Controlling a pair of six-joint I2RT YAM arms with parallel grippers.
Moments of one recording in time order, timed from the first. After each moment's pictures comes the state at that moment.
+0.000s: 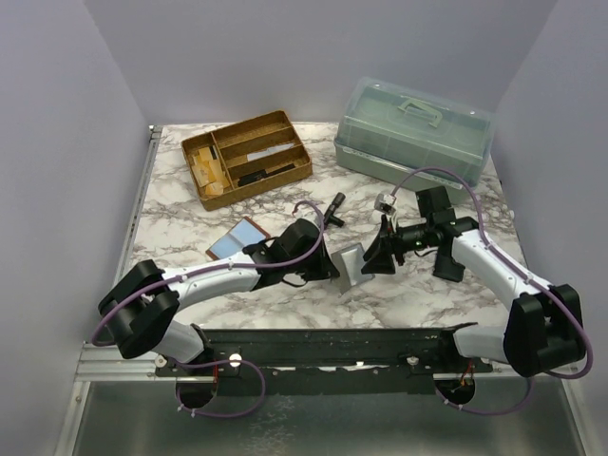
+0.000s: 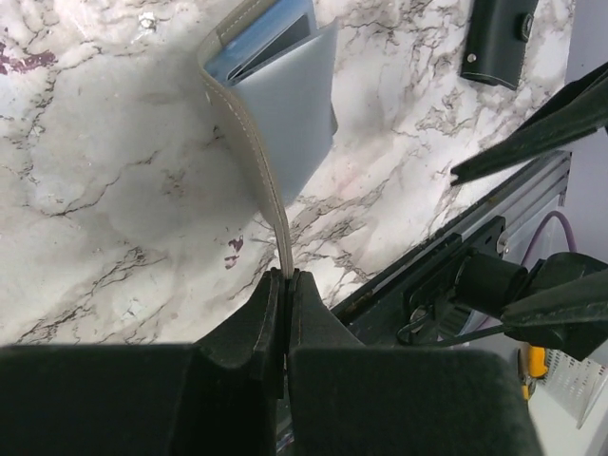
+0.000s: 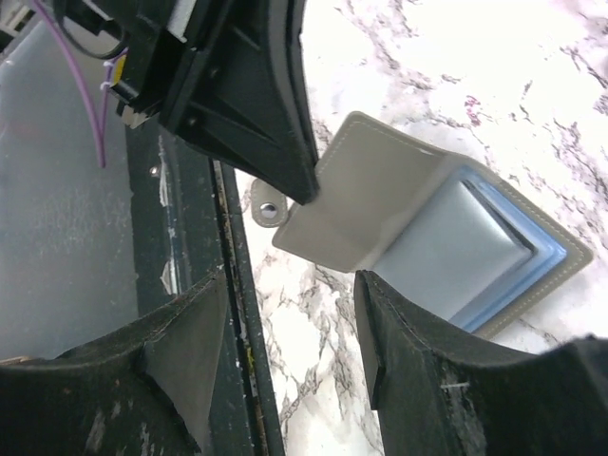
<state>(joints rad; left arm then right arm) -0.93 1.43 0.80 -0.07 0.12 -0.93 0.26 1.27 0.80 -0.54 -1.11 -0.42</state>
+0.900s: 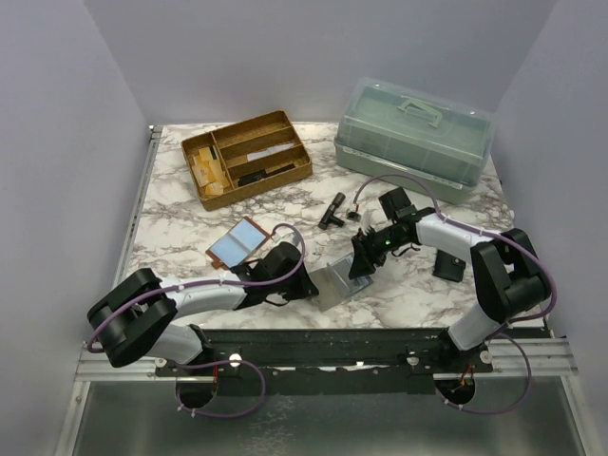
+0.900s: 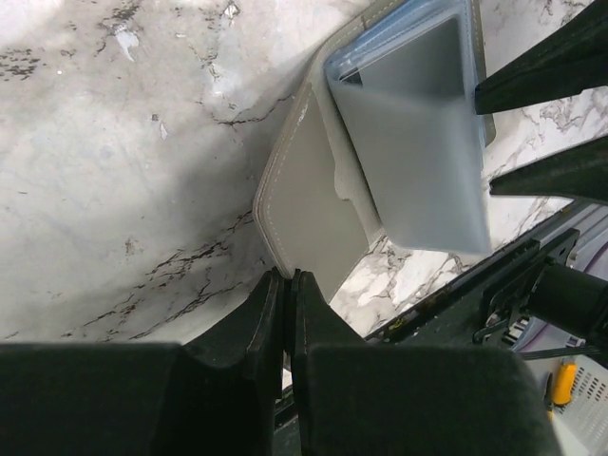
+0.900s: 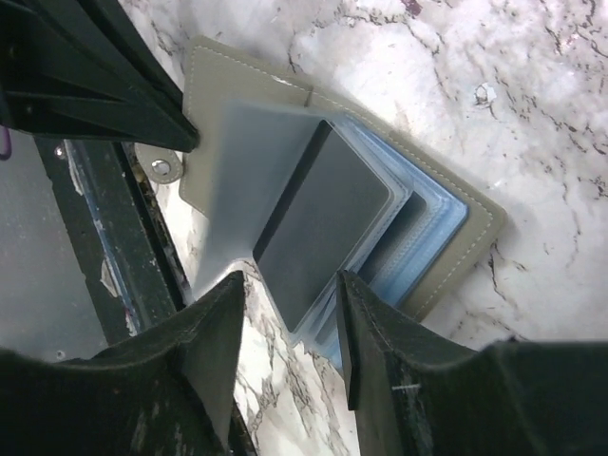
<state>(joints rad) -0.92 1.36 0.52 0.06 0.06 -1.01 0.41 1.62 0.88 -0.49 -0.85 -0.31</state>
